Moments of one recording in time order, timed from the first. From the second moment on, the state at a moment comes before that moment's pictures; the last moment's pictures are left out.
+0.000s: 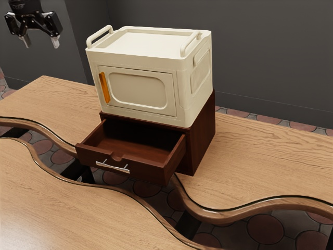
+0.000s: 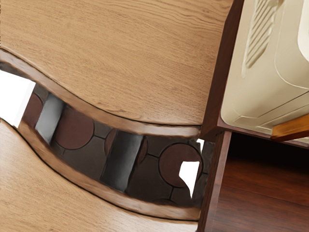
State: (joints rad) arm -0.22 0.08 0.53 -1.26 0.01 1.49 -0.02
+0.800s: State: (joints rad) arm -0.15 -0.25 0.21 -2.43 0.02 1.98 -0.09
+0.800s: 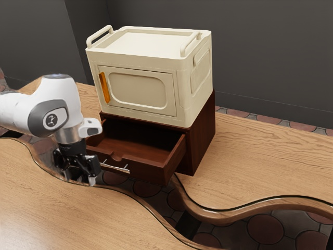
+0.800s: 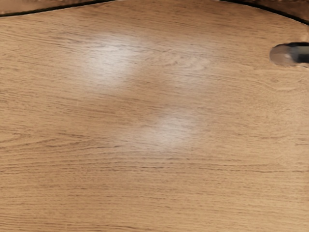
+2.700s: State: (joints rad) arm -0.28 0.05 0.21 -2.16 0.07 2.38 -0.37
